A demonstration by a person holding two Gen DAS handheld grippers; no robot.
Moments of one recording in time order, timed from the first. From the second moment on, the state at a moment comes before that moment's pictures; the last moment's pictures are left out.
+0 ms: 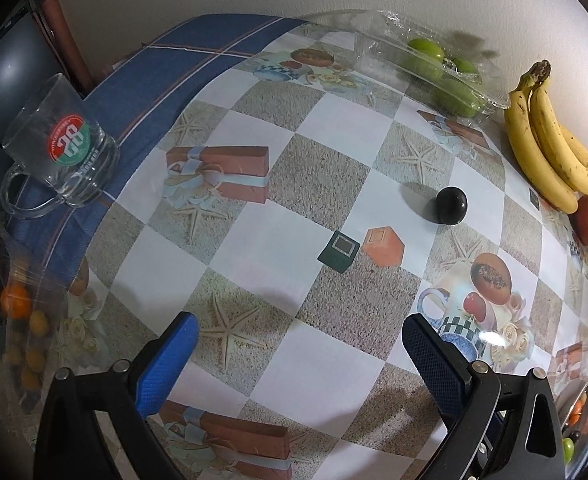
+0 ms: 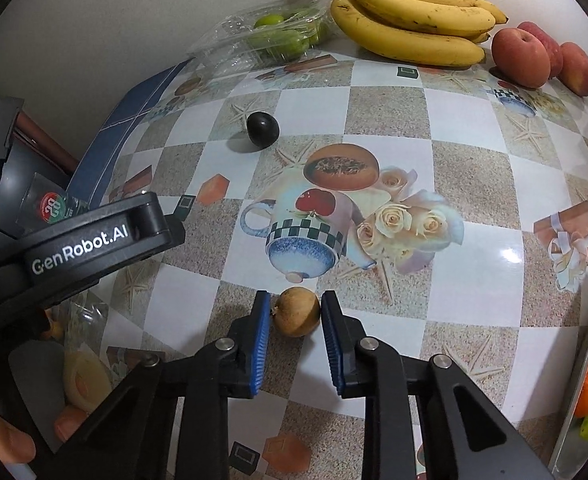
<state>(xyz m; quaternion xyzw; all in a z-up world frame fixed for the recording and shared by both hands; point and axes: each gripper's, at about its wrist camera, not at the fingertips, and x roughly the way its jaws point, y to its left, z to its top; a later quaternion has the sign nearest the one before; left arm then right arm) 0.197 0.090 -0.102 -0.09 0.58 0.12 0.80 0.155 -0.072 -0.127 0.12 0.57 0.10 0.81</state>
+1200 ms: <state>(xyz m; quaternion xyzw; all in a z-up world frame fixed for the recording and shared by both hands) 0.219 0.015 -0.088 -0.05 0.57 0.01 0.82 0.148 -0.189 -0.091 0.19 0.51 -0.05 0.84</state>
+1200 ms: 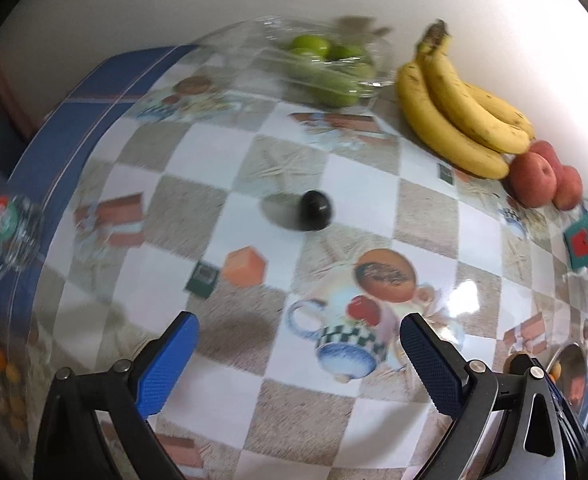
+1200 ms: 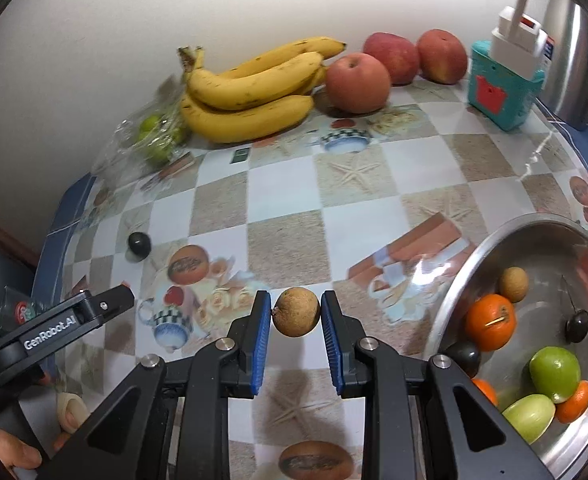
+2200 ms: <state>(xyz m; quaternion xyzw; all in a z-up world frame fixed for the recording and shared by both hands) 0.317 0.022 -0.110 -0.07 0.61 -0.02 0.79 0.155 -0.195 -0.087 0.21 0.51 -0.06 0.83</state>
